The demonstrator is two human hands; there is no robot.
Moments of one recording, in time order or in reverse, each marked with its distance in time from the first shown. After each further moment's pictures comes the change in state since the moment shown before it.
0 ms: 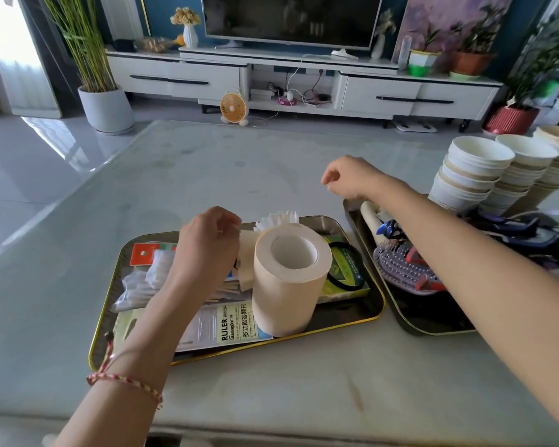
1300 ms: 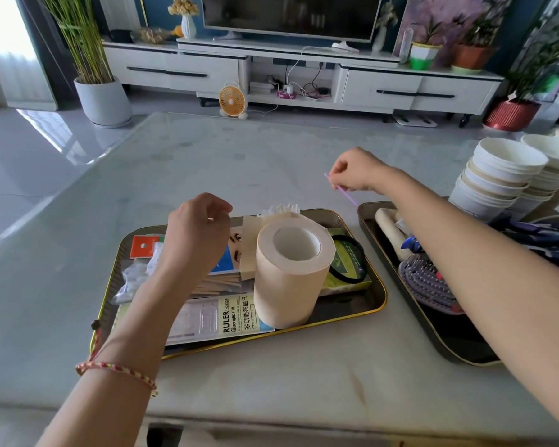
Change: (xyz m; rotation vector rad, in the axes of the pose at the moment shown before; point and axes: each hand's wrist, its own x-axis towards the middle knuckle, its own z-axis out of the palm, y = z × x) left_hand 0.009 -0.006 -0.009 0.016 0.029 0.029; right_hand 0.013 0.015 0.003 0.139 0.026 0.051
